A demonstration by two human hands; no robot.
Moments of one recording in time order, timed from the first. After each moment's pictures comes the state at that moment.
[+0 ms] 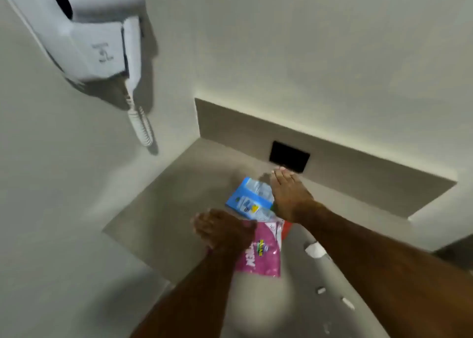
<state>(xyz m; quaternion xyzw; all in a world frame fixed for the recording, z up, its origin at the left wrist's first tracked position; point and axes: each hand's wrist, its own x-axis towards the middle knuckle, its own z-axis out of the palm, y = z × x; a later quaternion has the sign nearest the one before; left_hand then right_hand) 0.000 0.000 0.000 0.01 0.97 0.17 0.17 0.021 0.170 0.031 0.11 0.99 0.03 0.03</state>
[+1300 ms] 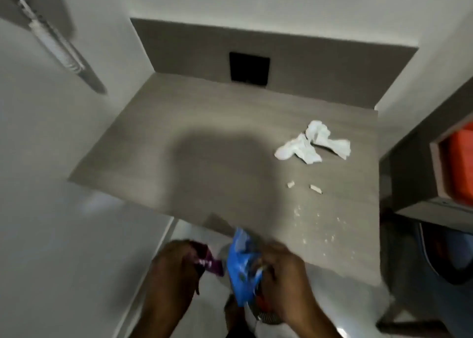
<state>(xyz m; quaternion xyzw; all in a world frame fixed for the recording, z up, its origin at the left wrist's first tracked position) 0.161 -0.185 -0.034 0.25 0.90 0.34 0.10 0.299 -0.020 -0.060 0.26 0.81 -0.50 -0.18</state>
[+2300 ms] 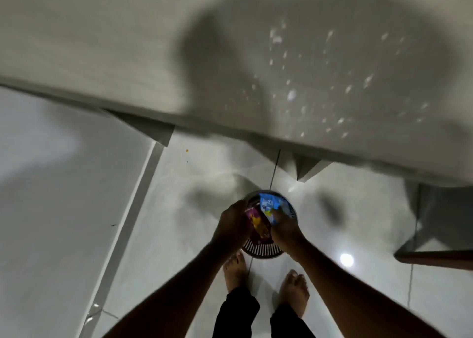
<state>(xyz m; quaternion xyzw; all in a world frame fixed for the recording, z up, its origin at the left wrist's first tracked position) 0.294 -0.113 -0.383 0.25 0.88 0.21 0.35 0.398 -0.016 -0.437 0.41 0.72 -0.54 0.17</state>
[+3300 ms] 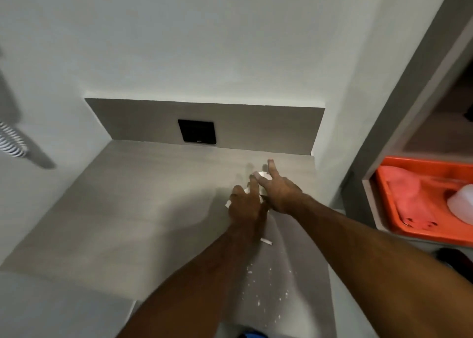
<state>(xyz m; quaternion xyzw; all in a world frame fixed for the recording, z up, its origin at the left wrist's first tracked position) 0.156 0.152 -0.042 0.37 0.90 0.18 0.13 0.214 0.264 -0.037 0.28 0.95 -0.10 0.05</state>
